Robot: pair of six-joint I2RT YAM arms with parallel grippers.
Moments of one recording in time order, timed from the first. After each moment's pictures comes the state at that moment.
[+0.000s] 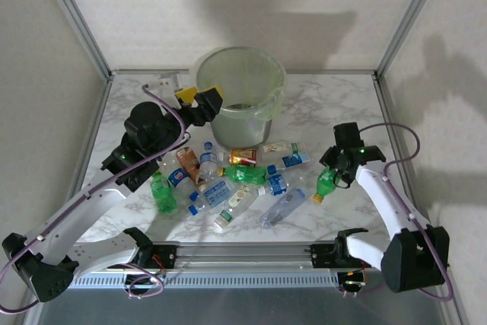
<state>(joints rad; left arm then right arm) -0.62 1.04 1.08 -0.04 -0.11 -0.59 0.20 1.11 0.87 -0.85 0.13 0.78</state>
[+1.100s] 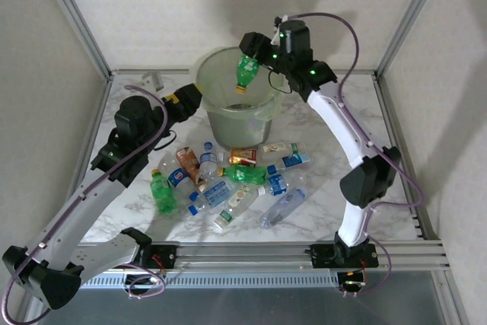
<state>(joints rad) -0.43 1.01 1.08 -0.22 -0.06 -0.76 0.53 1.87 2.03 -0.48 -0.14 0.75</state>
